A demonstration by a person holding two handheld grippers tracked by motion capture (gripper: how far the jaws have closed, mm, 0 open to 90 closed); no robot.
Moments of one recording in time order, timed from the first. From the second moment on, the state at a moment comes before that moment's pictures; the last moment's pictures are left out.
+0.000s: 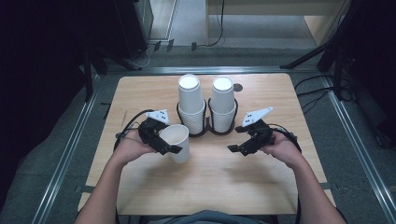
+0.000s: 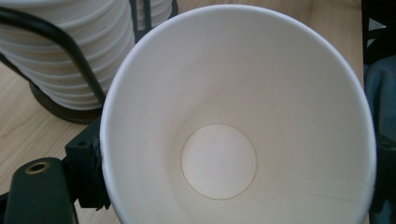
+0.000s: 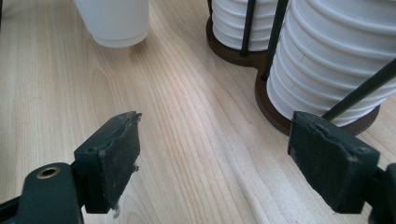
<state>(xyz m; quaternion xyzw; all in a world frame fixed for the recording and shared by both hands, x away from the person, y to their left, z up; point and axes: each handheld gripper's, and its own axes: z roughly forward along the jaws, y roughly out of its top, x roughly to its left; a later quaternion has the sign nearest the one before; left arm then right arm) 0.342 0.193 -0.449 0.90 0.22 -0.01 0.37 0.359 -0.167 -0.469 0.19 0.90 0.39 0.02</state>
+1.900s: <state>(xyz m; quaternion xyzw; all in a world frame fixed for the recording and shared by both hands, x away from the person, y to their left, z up) 0.398 0.307 -0.472 0.84 0.43 0.13 0.31 0.351 -0.174 -0.481 0.21 0.91 0.37 0.02</state>
